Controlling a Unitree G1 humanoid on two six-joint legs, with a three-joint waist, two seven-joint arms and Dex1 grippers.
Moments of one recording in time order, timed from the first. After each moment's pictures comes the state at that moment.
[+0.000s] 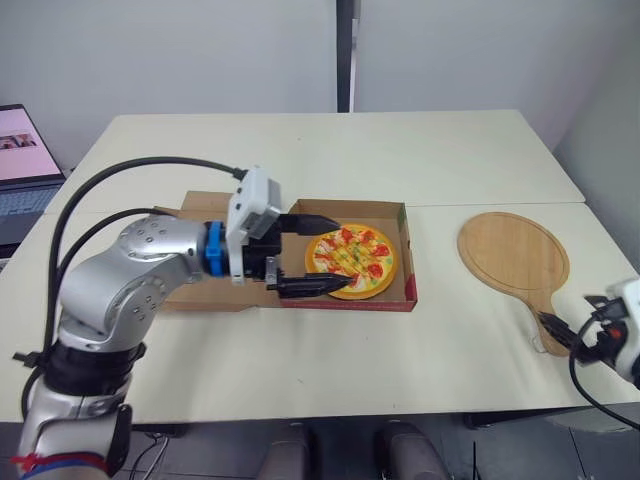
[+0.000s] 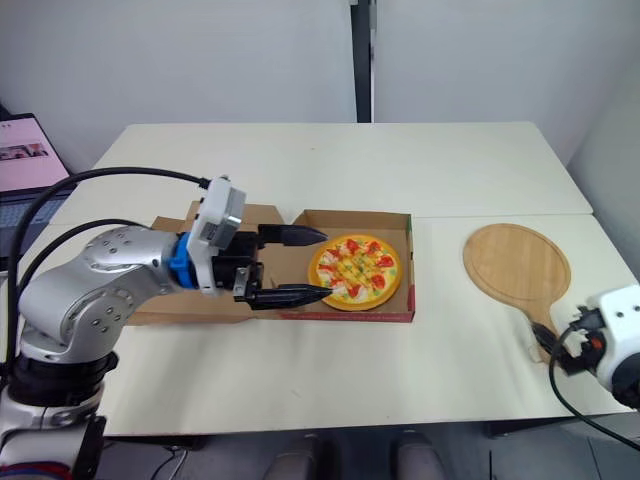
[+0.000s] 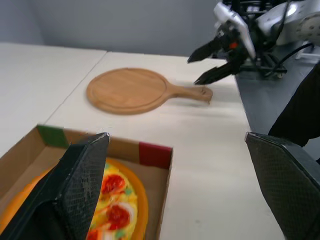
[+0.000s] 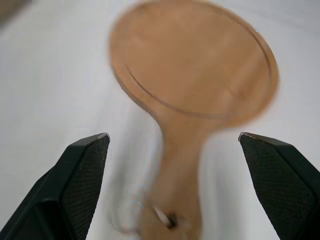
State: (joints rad) left arm -0.52 0.78 0.04 -0.41 -0.75 0.76 -1.00; right arm 0.19 -0.70 -0.58 -0.63 0.34 0.84 0.67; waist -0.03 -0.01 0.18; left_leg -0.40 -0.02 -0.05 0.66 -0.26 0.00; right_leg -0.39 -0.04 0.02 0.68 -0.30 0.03
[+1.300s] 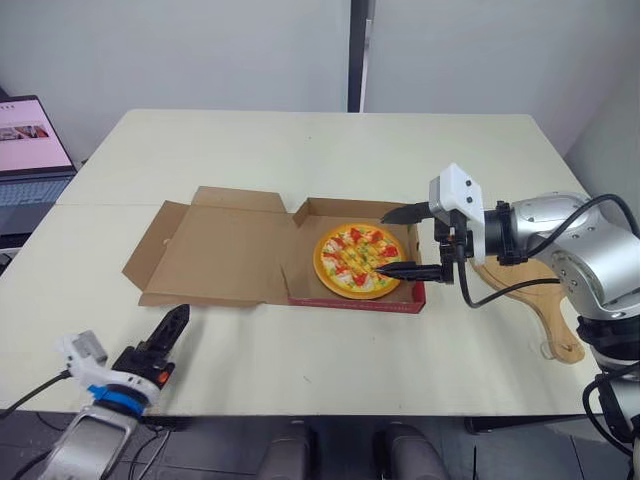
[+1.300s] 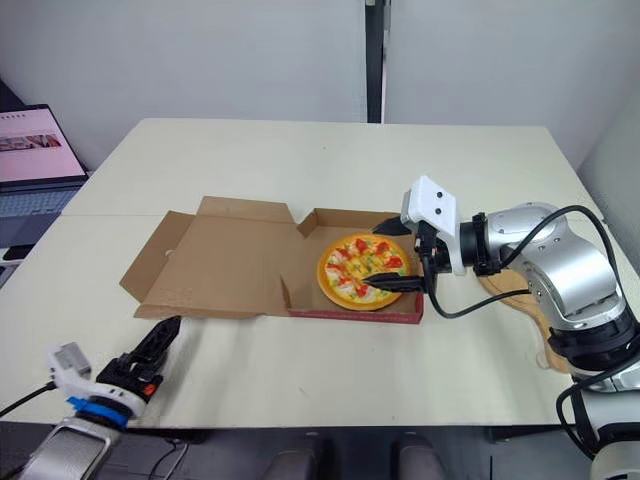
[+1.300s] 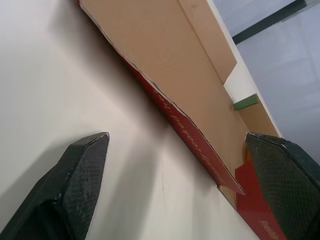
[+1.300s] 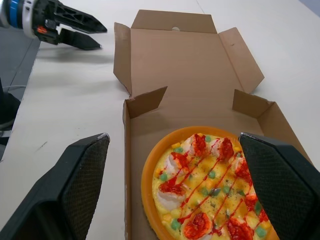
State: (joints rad) left arm 0.25 0.23 0.69 -0.36 -1.35 0.77 -0.04; right arm -0.76 -0.77 0.18 -0.31 0.47 0.74 1.08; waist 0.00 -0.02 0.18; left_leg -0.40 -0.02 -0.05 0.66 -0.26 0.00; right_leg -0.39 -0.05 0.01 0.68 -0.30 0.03
